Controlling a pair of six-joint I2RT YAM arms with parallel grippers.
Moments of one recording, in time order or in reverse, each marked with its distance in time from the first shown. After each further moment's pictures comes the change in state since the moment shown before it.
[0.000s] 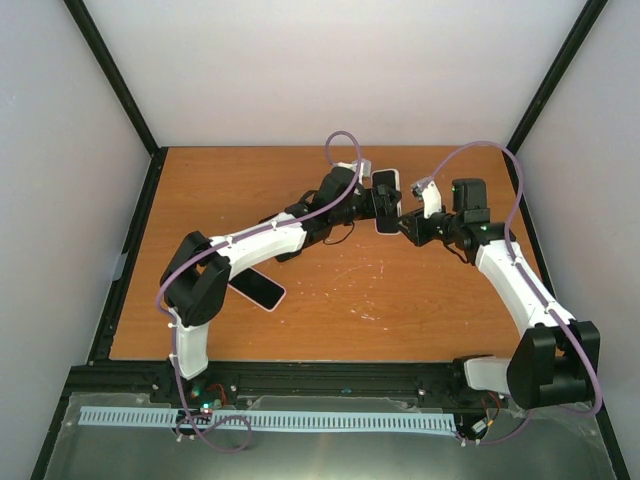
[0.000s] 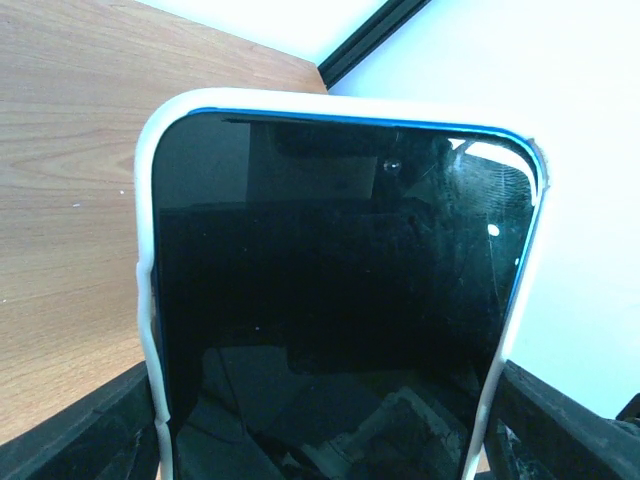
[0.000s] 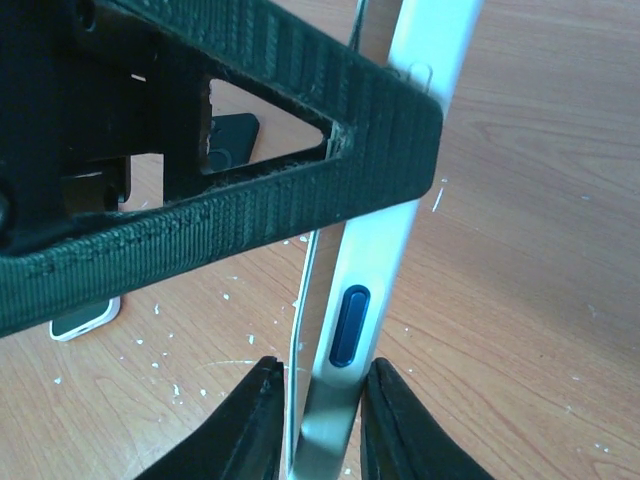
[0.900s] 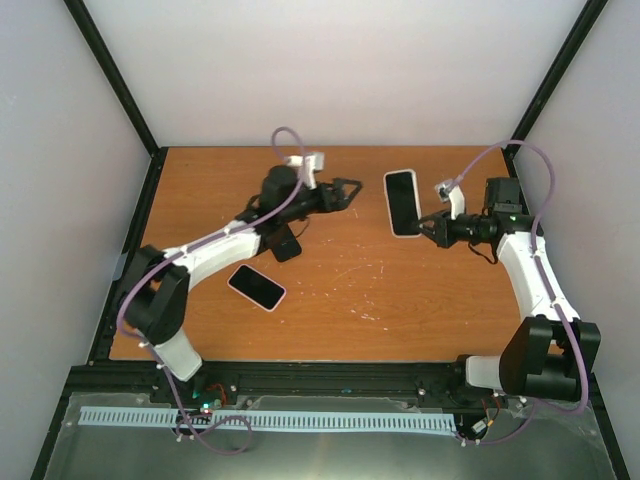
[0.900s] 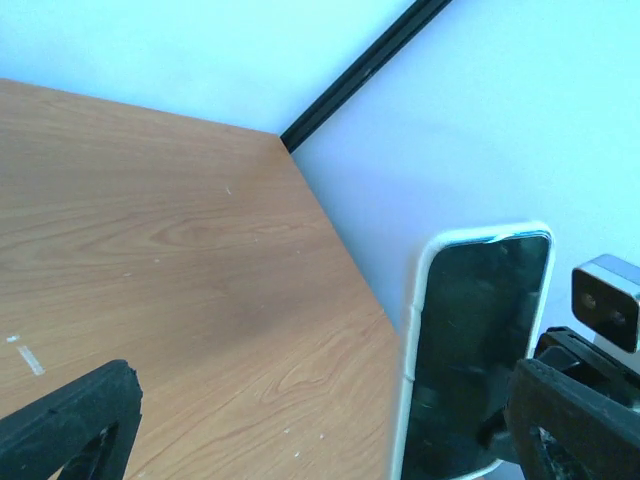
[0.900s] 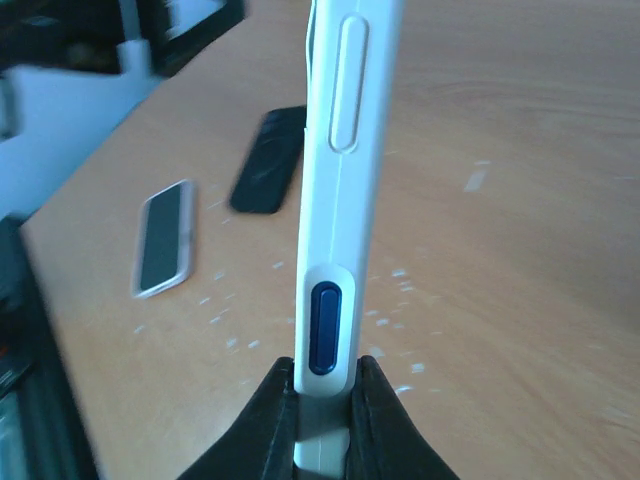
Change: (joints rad) left arm 0.153 -0.187 -0.223 0.153 0.167 0.085; right arm -0.220 0.039 0.083 -0.199 -0.253 -0.158
